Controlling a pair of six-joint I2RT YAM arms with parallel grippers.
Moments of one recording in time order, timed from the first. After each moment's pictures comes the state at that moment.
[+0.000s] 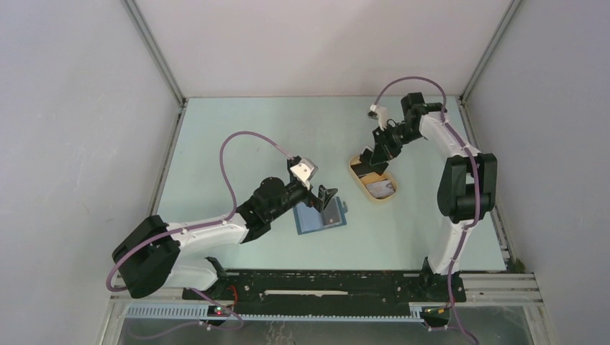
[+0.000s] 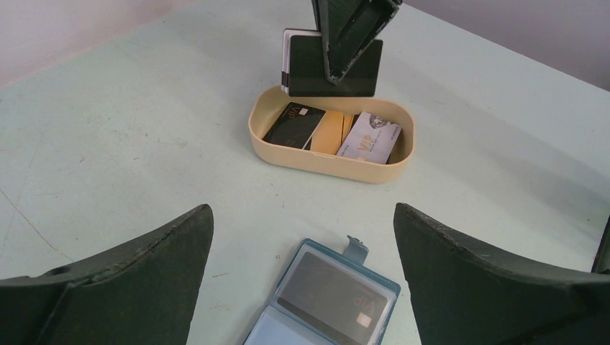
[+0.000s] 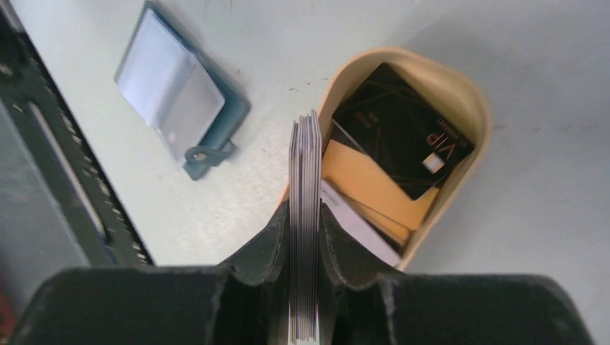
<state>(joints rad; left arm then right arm) -0.87 1.28 0.55 0.65 -0.02 -0.04 0.11 1.94 1.68 -1.08 -0.72 -0.71</state>
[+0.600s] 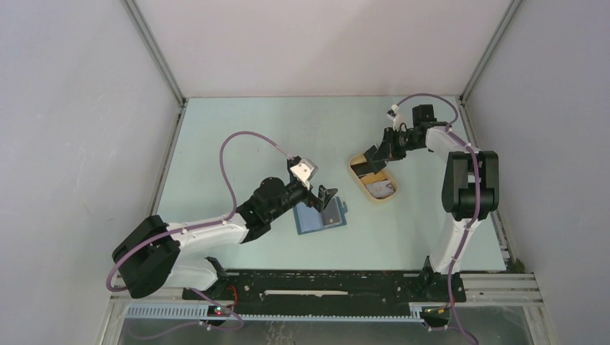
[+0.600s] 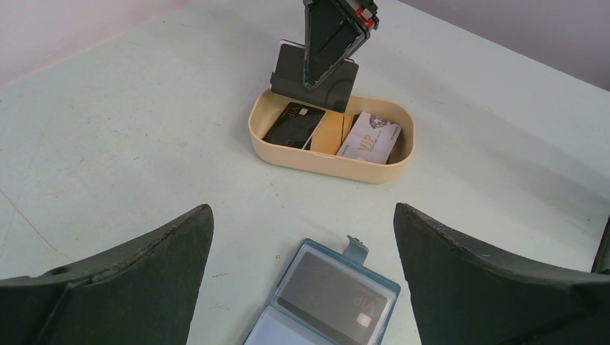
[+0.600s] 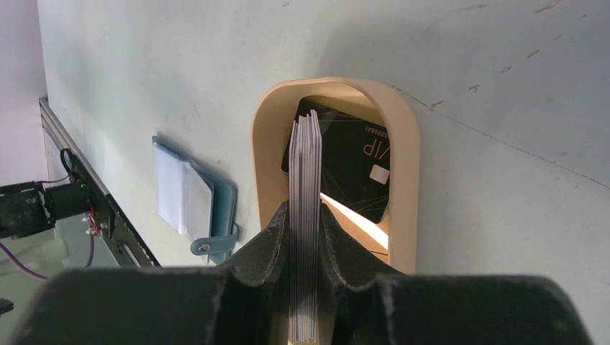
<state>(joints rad) -0.87 1.28 0.55 0.65 -0.02 -0.04 0.00 1.94 1.39 -0.57 -0.80 -0.05</state>
